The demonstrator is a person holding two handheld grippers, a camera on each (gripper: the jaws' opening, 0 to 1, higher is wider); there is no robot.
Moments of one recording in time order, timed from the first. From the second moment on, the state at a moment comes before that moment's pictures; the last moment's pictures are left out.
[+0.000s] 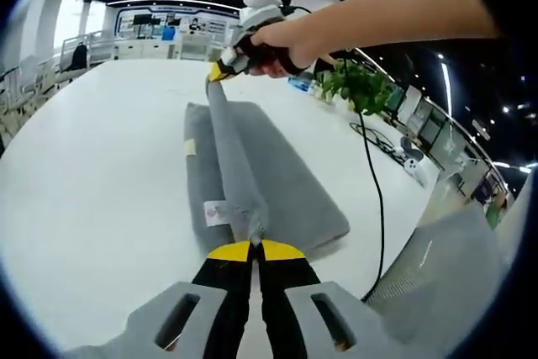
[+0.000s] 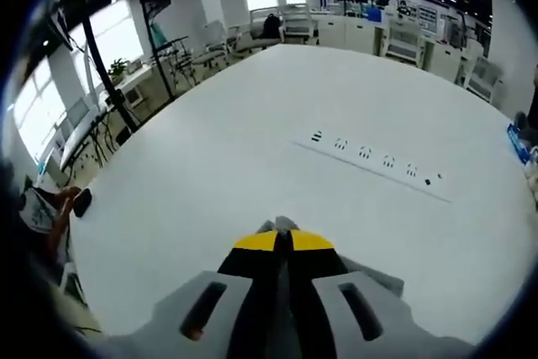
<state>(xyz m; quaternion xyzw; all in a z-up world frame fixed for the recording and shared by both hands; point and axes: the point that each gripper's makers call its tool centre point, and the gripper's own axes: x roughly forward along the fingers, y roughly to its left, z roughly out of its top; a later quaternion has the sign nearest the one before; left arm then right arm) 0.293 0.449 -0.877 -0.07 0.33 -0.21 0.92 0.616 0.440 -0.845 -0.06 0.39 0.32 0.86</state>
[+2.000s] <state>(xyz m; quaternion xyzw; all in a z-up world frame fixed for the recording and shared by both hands) 0.292 0.489 -0.875 -0.01 0.34 -0.15 0.93 0.592 0.392 -0.802 -0.02 0.36 0.32 0.87</state>
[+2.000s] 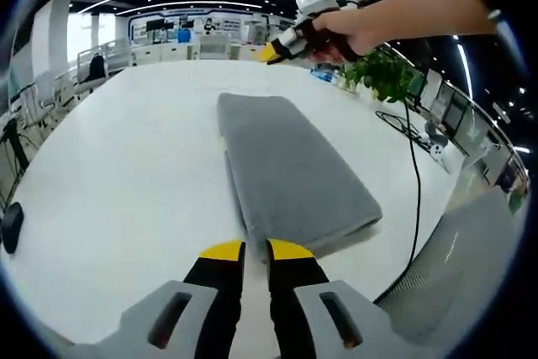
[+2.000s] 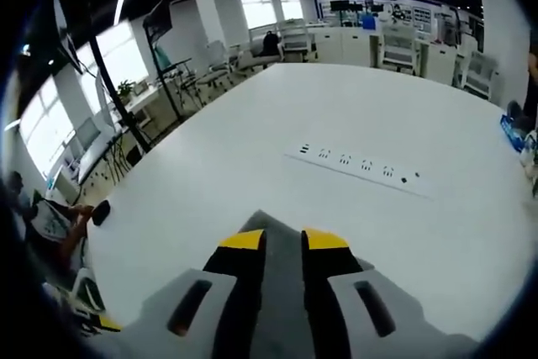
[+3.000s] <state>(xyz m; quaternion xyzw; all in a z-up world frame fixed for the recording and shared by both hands) 0.320 0.490 -0.834 0.03 0.30 -0.17 0.94 0.543 0.362 -0.762 0.04 0.35 0.34 0.87</state>
